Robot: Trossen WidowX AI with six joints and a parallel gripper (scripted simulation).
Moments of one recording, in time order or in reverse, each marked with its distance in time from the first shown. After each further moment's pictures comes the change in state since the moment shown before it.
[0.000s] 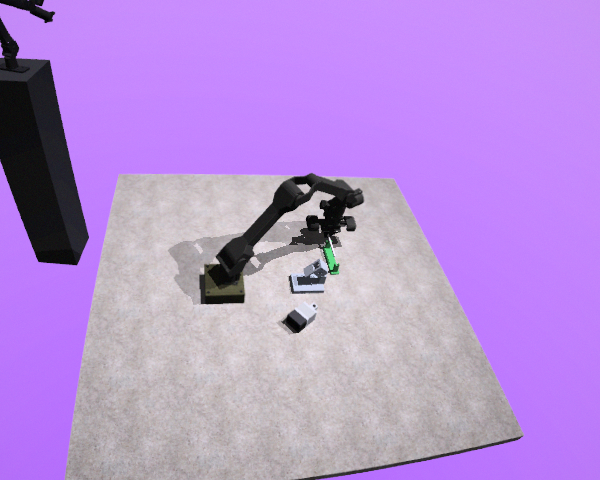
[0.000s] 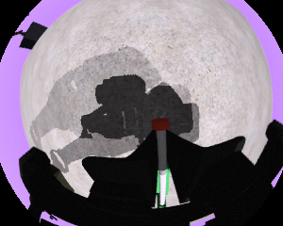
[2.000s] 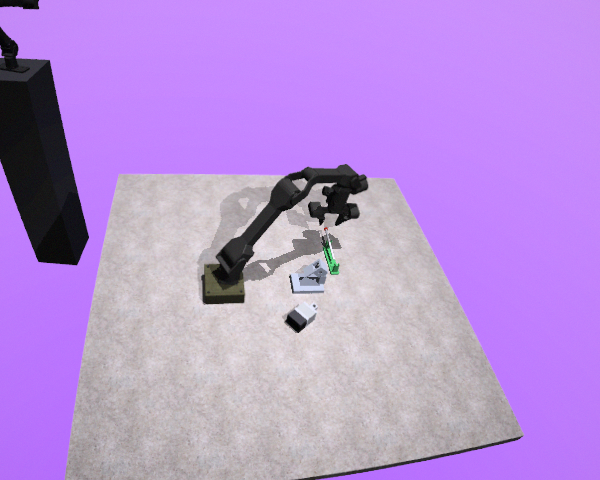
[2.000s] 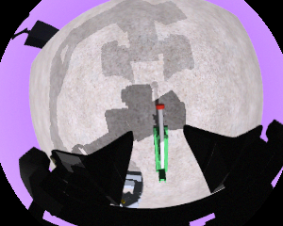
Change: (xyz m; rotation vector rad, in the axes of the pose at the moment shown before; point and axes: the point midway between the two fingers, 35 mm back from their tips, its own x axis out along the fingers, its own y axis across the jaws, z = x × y) arm -0.072 0.008 0.003 -0.015 0.012 0.024
